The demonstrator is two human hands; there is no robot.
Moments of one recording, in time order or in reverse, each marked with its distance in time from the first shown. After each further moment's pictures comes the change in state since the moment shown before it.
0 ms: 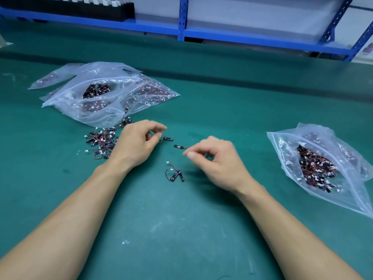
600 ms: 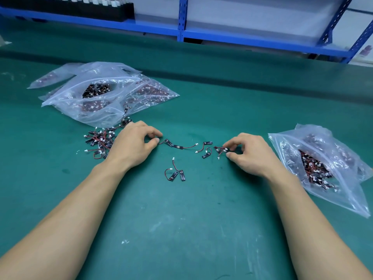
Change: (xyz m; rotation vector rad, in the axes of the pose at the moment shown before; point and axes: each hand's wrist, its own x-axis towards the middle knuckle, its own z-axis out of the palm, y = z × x) left_hand 0.002 -0.014 -0.001 0.181 -0.112 -0.058; right_hand 0.008 0.058 -0.064 -0.487 -0.110 0.343
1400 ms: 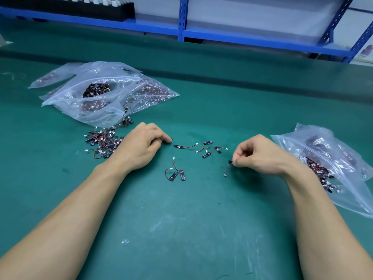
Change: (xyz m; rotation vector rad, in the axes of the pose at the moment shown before) left_hand -0.003 0.009 0.000 -0.078 -0.104 0.160; right_hand -0.012 -0.001 -0.029 0.238 -0.284 0.048
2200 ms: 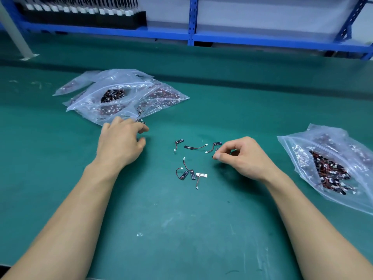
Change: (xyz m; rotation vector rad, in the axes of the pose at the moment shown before) left_hand -0.022 -0.014 -0.044 0.508 0.115 -0.315; right_hand 0.008 -0.028 0.046 0.224 0.159 -0.214
